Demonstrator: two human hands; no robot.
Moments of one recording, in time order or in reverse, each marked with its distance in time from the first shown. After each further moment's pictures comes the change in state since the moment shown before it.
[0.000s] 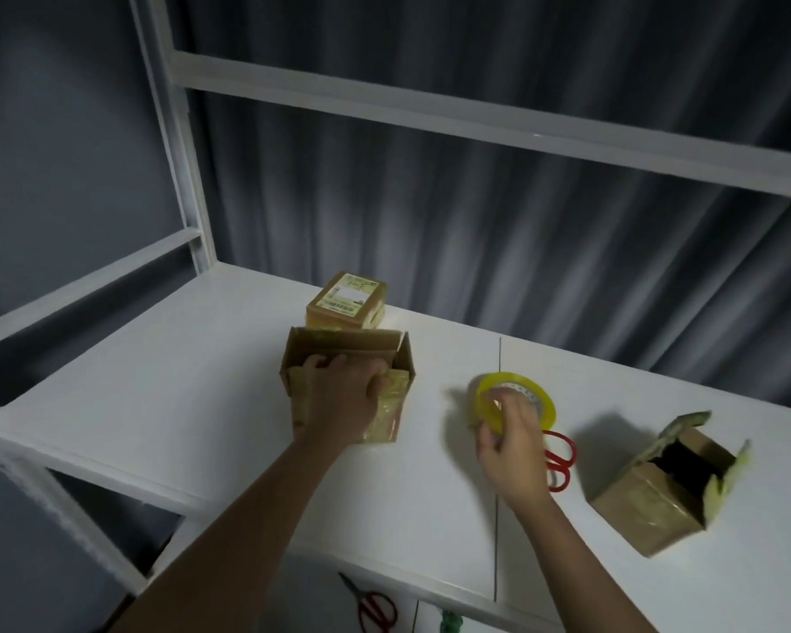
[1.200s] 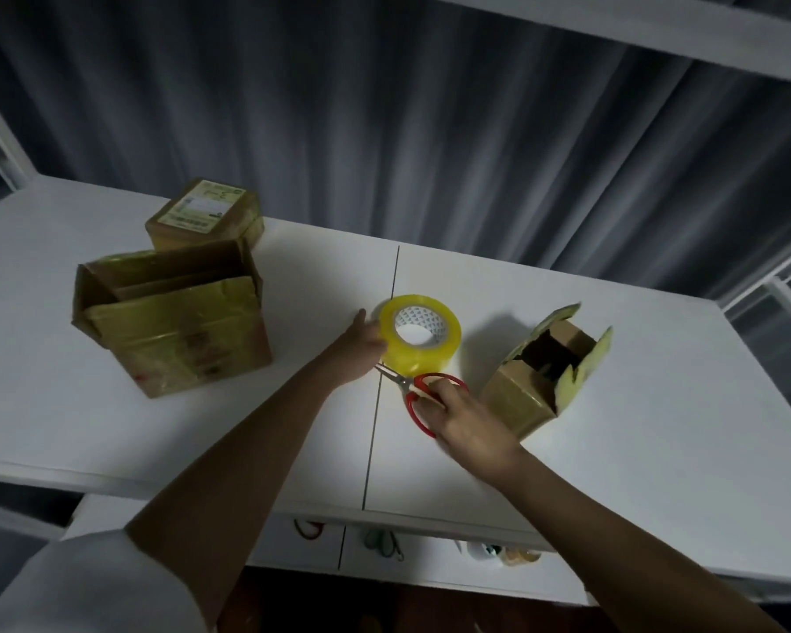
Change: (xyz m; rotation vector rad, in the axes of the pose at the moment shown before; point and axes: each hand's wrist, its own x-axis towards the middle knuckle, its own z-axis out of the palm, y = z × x) left_hand 0.019 0.133 0.146 -0.548 -0.815 -0.152; right_hand -0.059 0.103 -0.076 -0.604 -0.672 -0.329
